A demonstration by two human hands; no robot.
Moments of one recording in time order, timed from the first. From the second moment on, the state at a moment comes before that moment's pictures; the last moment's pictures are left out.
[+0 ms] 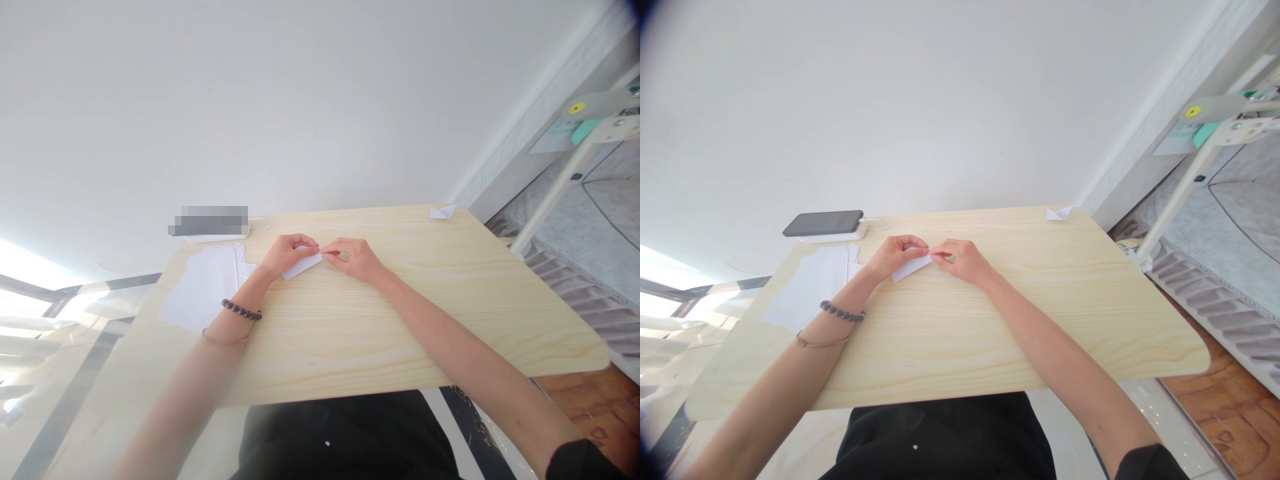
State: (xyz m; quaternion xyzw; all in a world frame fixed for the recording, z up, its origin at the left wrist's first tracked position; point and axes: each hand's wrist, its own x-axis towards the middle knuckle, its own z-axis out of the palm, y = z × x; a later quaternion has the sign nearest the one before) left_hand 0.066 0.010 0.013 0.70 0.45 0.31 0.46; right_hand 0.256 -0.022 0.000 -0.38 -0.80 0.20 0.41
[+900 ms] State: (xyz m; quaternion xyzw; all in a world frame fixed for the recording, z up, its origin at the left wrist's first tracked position) left_hand 0.073 0.001 0.021 0.80 0.47 0.23 0.31; right_hand 0.257 -0.023 0.000 -0.44 -0.81 0.21 0.32
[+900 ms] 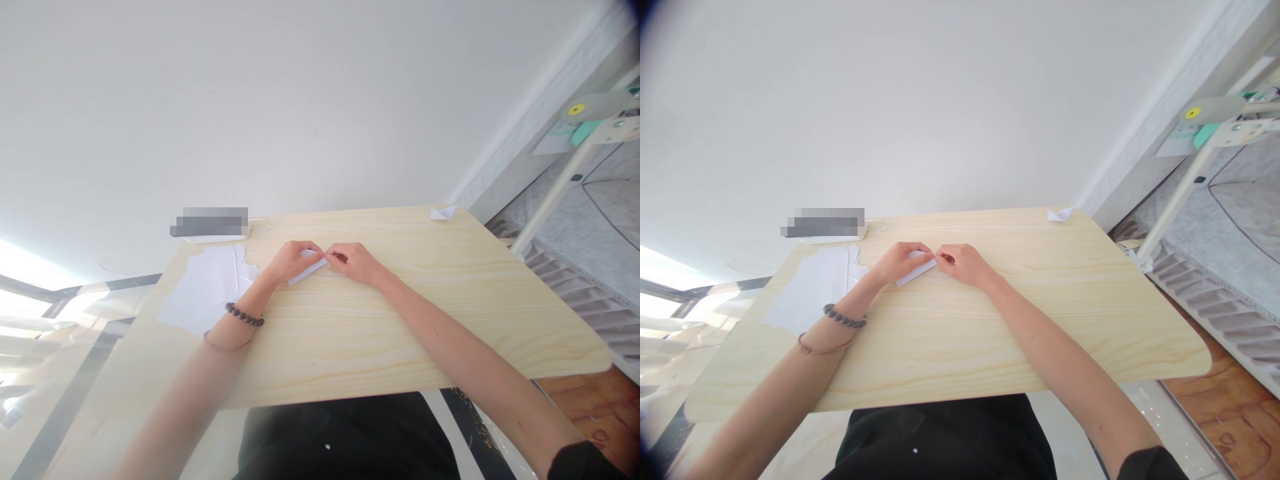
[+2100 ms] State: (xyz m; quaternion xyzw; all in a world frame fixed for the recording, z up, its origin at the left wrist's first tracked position) left_hand 0.072 0.001 0.020 0.80 0.43 0.23 0.36; right_hand 0.257 -0.023 0.004 -0.45 -0.81 0.25 0.29
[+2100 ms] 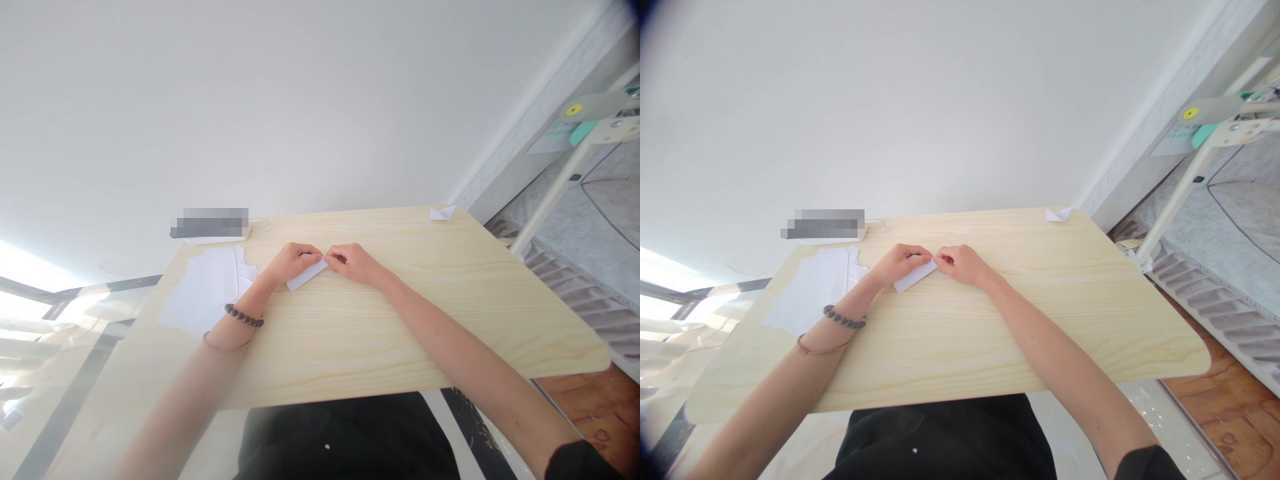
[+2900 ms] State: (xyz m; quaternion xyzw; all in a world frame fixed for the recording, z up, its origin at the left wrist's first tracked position) left_hand 0.072 -0.001 0.020 0.79 0.45 0.22 0.36; right_hand 0.258 -0.021 0.002 -0.45 -0.81 0.25 0.29
